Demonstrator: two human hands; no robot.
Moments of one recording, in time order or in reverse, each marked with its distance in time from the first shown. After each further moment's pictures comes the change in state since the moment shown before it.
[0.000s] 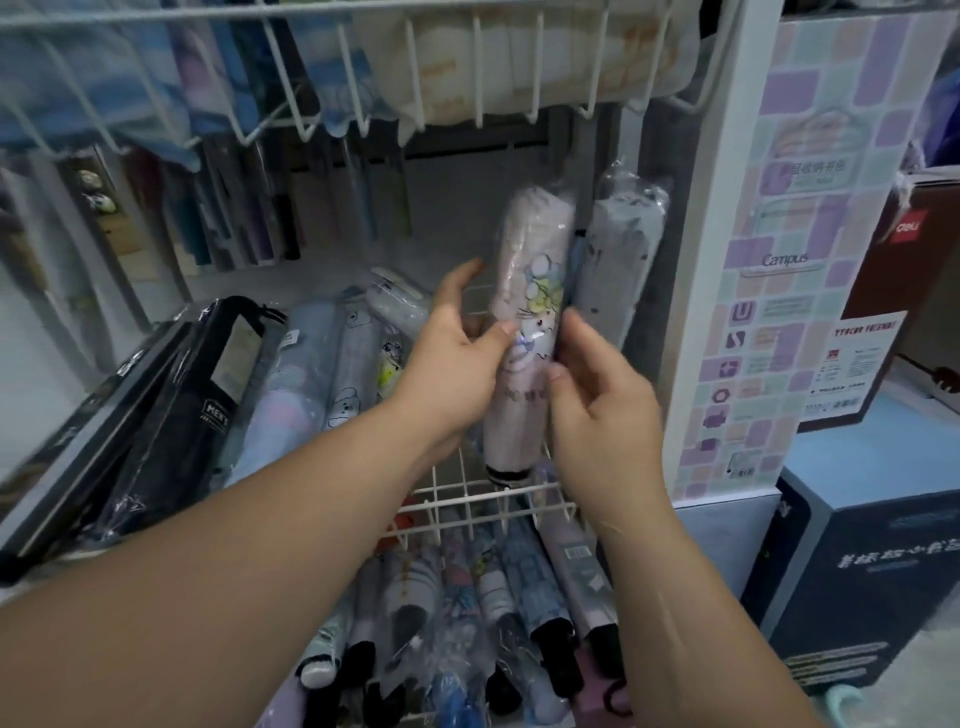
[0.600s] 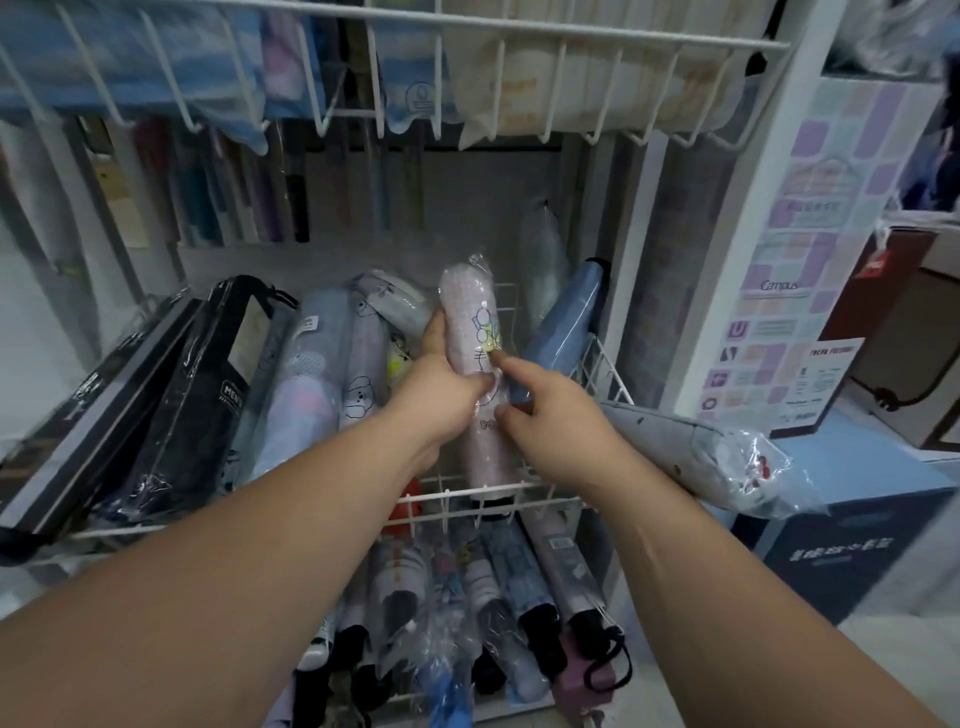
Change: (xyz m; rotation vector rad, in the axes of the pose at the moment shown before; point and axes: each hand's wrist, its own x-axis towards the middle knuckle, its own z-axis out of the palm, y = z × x) left_hand -0.004 -0.030 -0.029 0.105 0.018 -0.265; right_hand 0.017 -0.011 0.021 -0.536 -0.496 0.147
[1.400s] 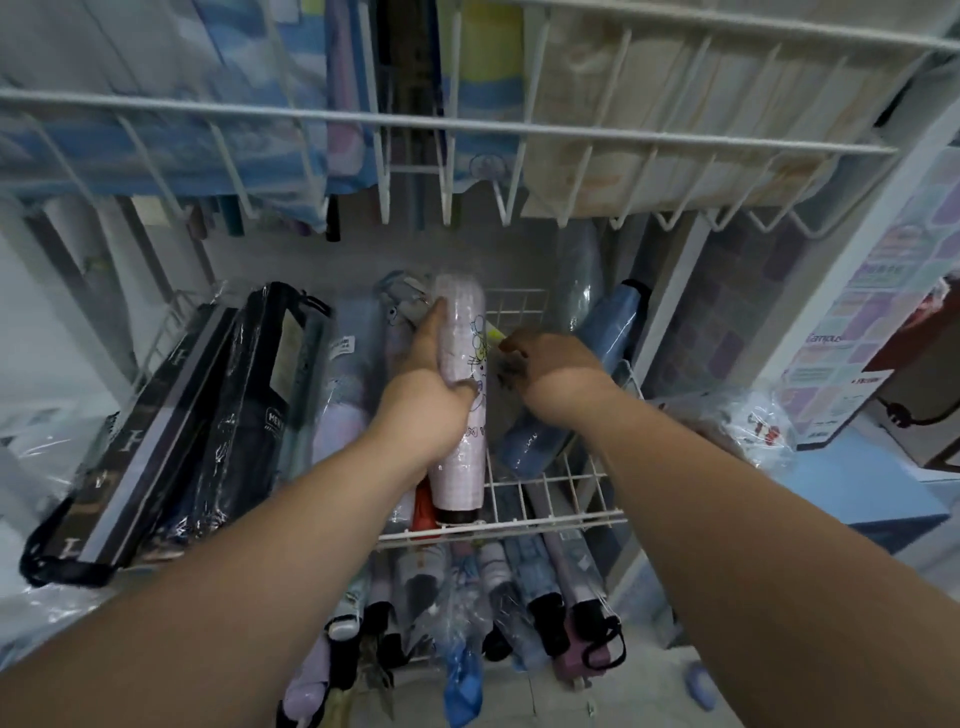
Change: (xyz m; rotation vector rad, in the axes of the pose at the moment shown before) left_hand 0.008 0.014 -0.048 0.202 0.077 0.041; right_hand 0.102 -0.034 -0.007 -0.607 -0.296 0.130
